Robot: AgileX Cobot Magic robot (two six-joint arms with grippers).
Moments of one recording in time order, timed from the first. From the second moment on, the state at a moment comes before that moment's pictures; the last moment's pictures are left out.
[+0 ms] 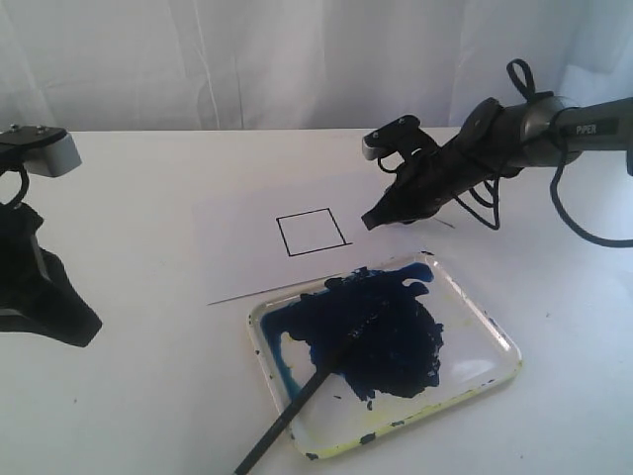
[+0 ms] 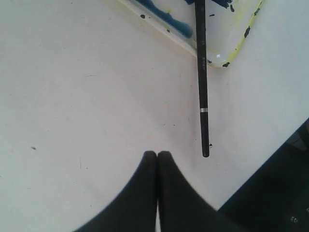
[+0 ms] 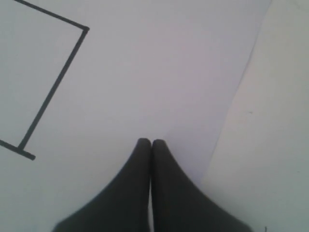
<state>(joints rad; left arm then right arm) -0.31 1.20 -0.91 -0.47 1.12 0.51 0.22 2.28 -1.61 0.61 0.48 -0.93</state>
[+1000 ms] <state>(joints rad) -0.31 1.20 -0.91 -0.51 1.12 0.53 0.22 2.29 -1.62 0.59 0.49 -0.94</state>
